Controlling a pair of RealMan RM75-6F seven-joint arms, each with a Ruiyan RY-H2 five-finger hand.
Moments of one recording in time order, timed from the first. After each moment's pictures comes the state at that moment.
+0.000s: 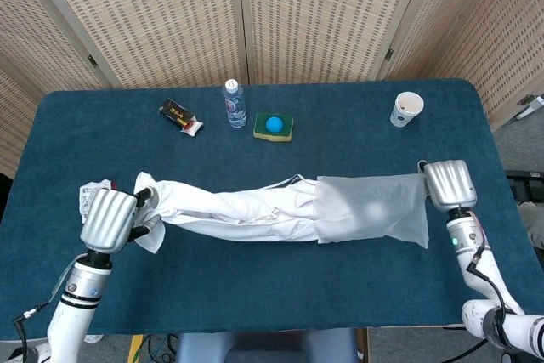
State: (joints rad) left arm -0.42 -1.26 -0.19 -1.93 1.44 1.39 0.46; right arm 0.54 -1.20 0.14 -1.56 -1.02 1.13 -0.55
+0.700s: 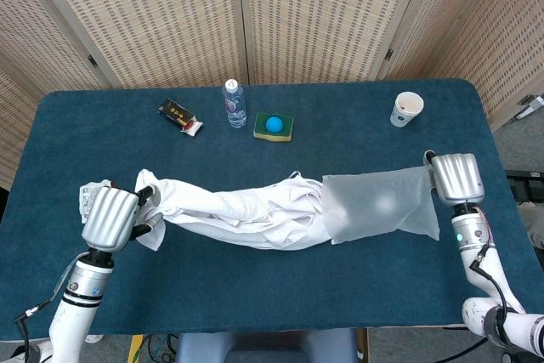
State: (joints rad) left arm -0.43 -1.26 -0.20 -1.93 1.44 1.40 0.46; right arm 0.53 -1.21 0.17 -1.55 -1.03 1.18 -0.54
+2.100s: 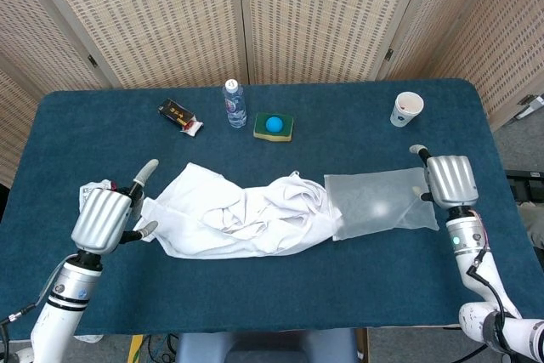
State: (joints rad) left arm -0.42 -1.14 -0.18 -2.01 1.41 1.35 0.44; right arm 0.49 -1.21 0.20 -1.61 -1.08 1.19 -0.37
